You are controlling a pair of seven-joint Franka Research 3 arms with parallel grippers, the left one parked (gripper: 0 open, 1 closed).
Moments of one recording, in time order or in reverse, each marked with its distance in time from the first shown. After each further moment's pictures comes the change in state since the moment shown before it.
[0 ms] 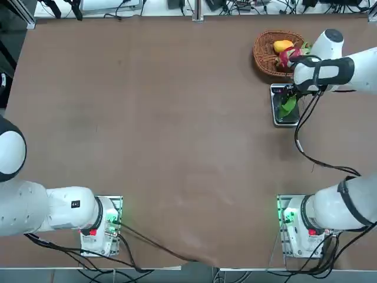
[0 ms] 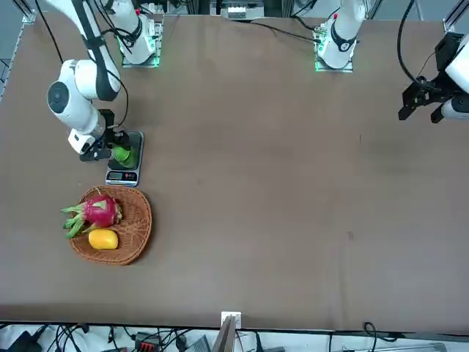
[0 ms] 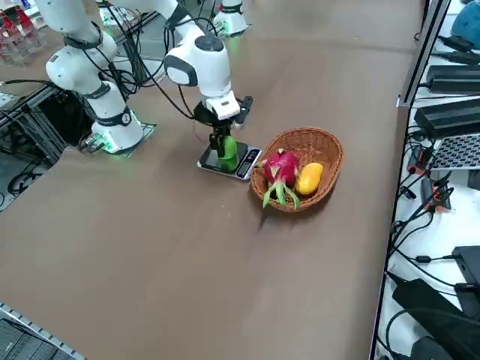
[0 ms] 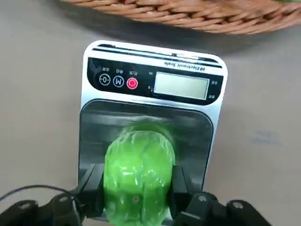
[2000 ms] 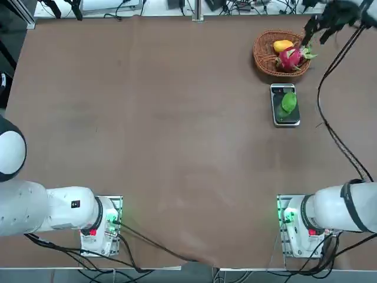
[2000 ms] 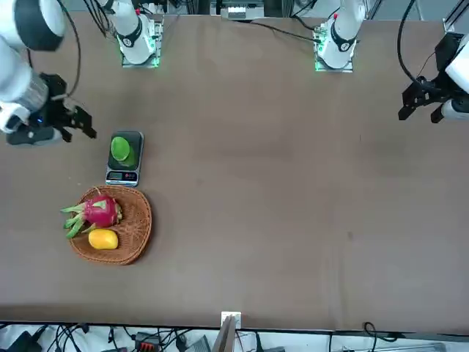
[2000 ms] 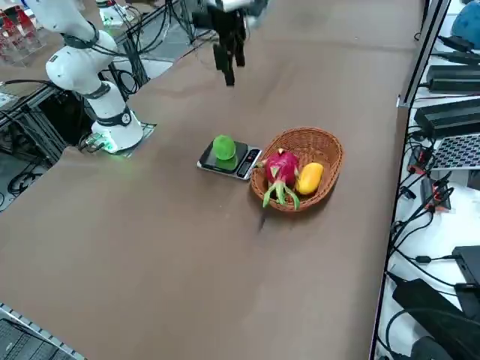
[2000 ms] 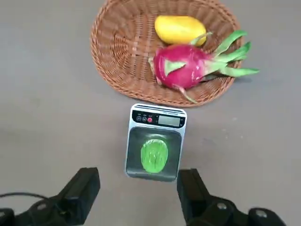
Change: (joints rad) arm -0.007 -0.215 0.006 0.544 0.001 -0.684 0.037
